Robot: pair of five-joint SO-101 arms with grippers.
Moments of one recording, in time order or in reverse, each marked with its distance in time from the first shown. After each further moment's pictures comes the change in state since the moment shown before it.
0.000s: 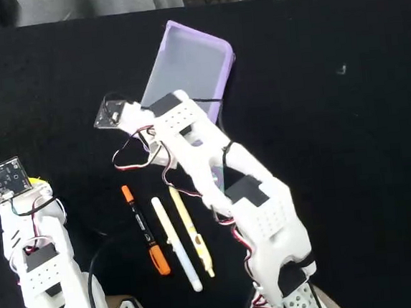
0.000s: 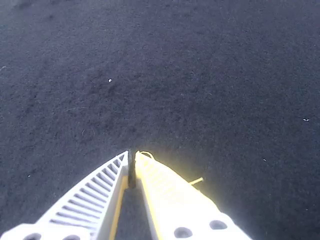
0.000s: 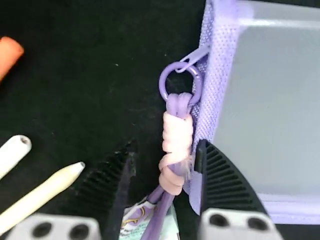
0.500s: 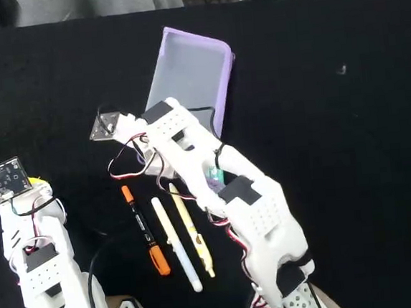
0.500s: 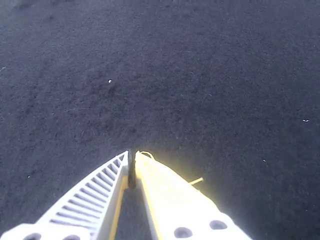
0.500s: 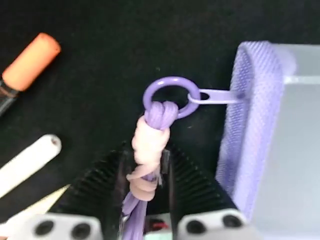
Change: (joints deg) left arm 0.0 -0.2 0.0 0.0 0.0; right arm -1.8 1.7 0.2 2.6 -0.1
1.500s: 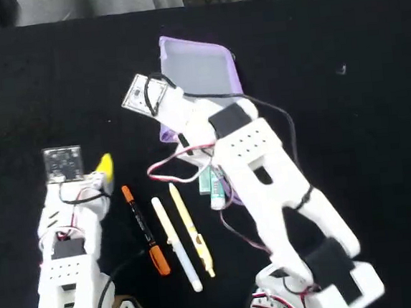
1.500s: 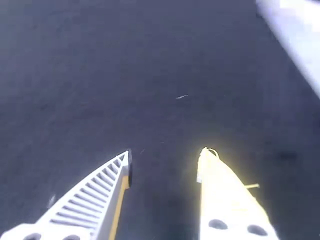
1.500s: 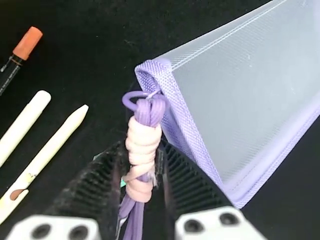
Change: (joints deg) left arm 21.7 -1.1 1.1 0.0 0.0; right arm 8.2 -48.2 30.6 -6.2 -3.6
